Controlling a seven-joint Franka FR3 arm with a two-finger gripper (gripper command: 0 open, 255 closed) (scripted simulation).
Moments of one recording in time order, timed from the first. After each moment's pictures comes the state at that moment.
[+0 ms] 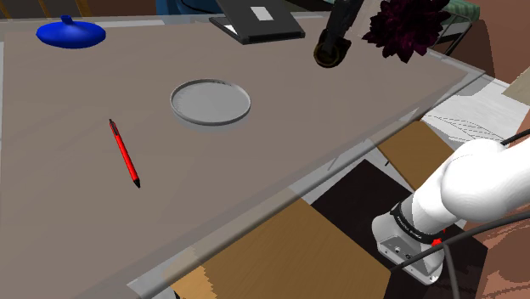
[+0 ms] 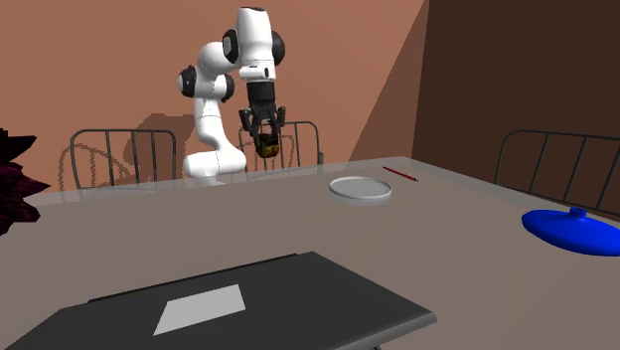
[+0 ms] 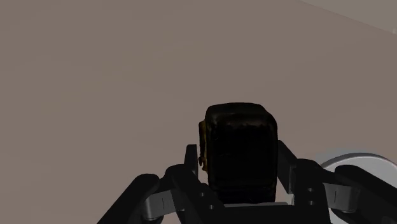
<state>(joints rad) 0.08 -0.44 0.12 -1.98 0.09 1.59 -0.10</state>
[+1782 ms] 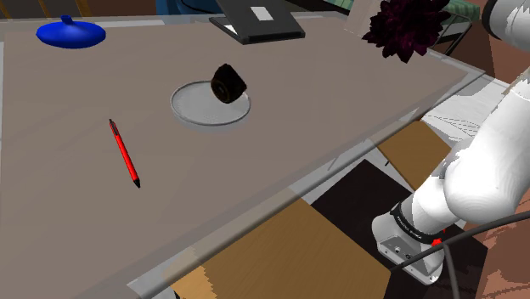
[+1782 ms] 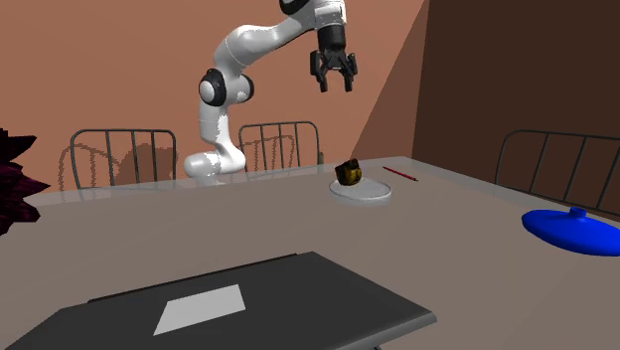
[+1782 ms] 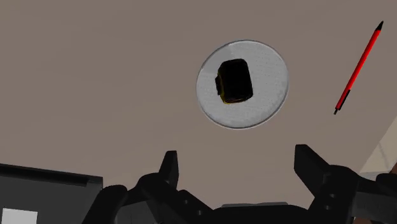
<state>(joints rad) 0.19 0.16 0.46 -0.99 -0.14 1.31 0.41</state>
